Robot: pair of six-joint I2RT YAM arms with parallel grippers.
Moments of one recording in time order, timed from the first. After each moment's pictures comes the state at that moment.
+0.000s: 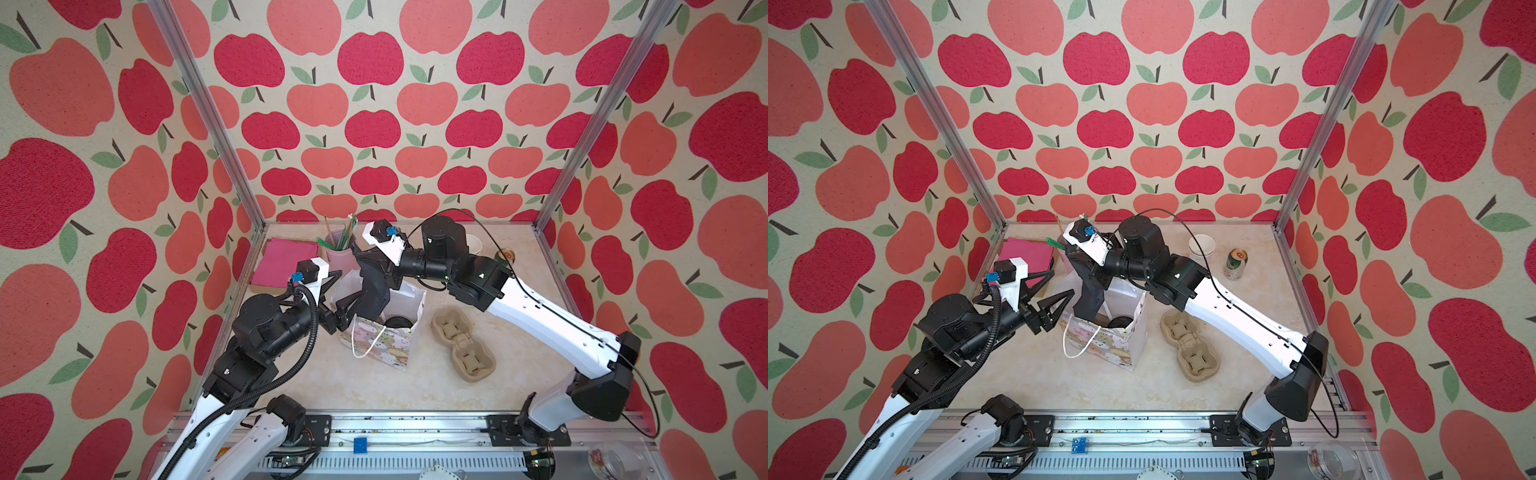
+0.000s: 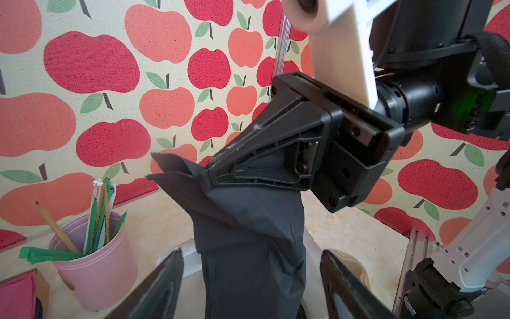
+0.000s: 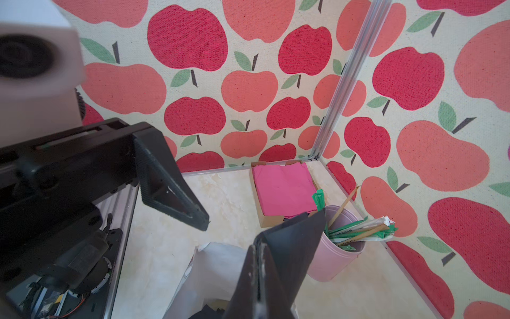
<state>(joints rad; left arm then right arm) -0.52 0.61 0.91 -0.35 0.27 -0.09 1.01 1.55 1.65 -0.33 -0.33 -0.25</state>
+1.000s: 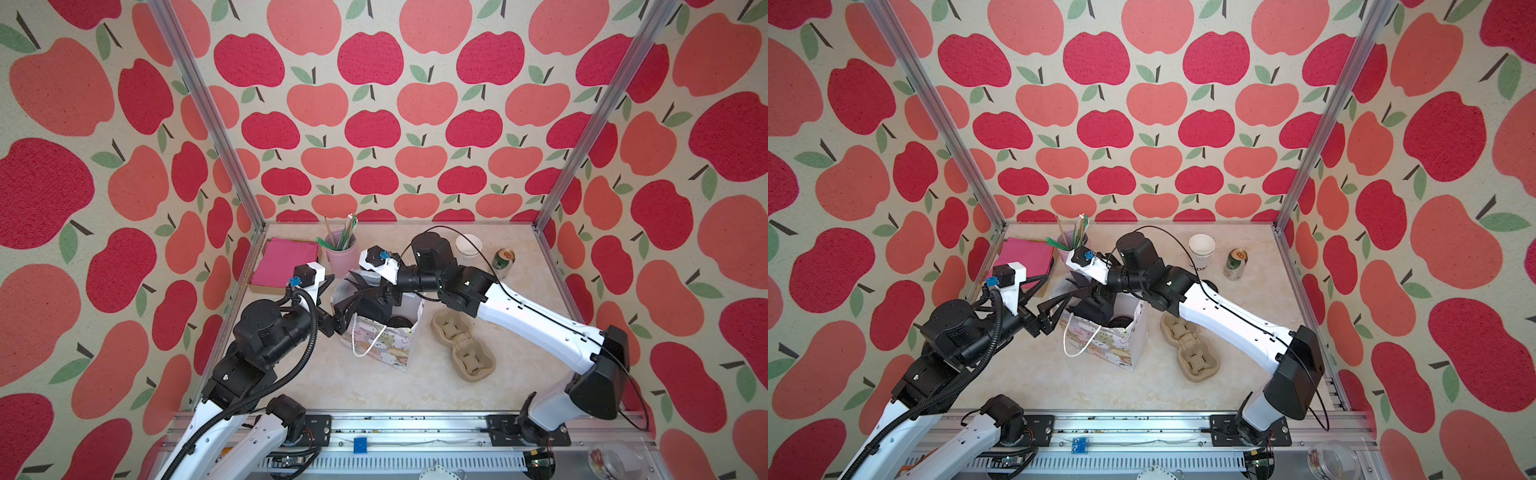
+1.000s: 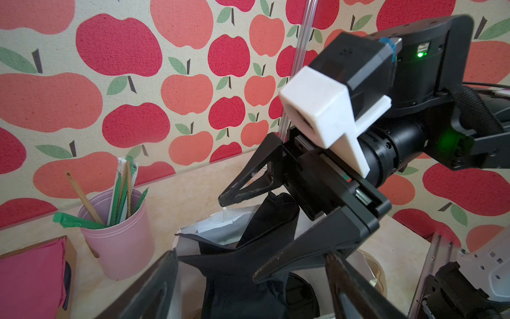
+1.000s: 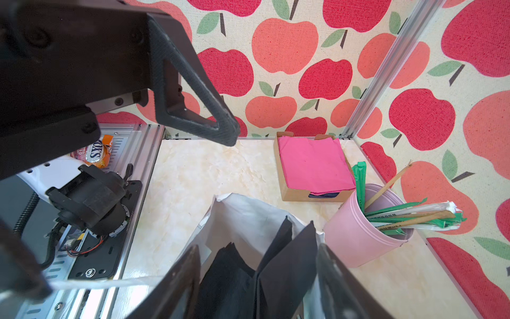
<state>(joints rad) -0.52 0.58 0.88 -0.39 0.20 -0.10 0.99 1.56 1.47 -0.27 -0.45 -0.33</state>
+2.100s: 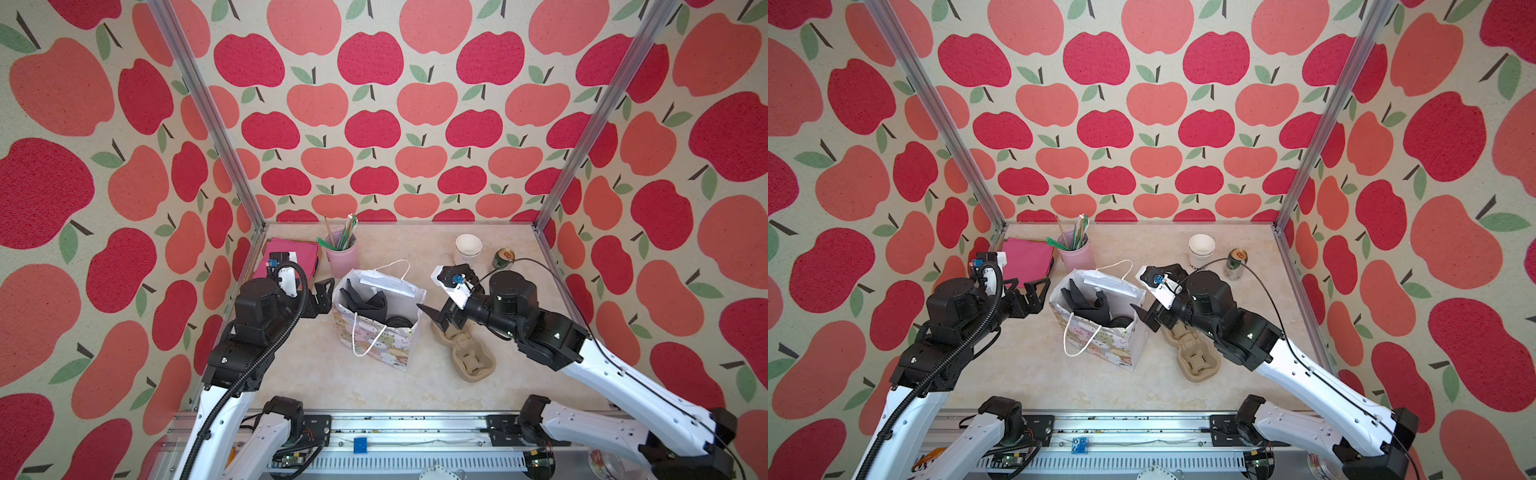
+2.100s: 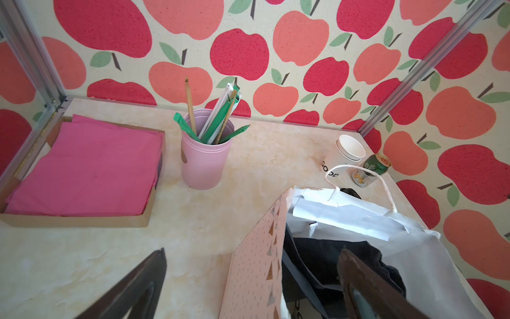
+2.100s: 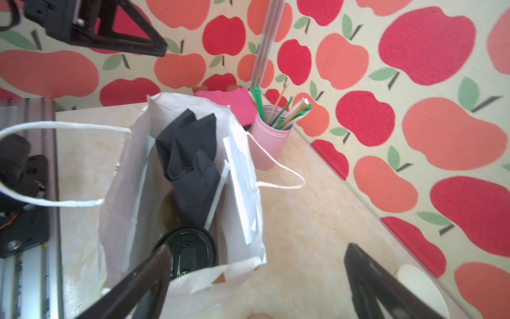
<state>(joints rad) -0.18 0.70 0.99 -0.68 0.13 -0.28 0.93 0.93 1.02 -0.41 0.06 -0.27</state>
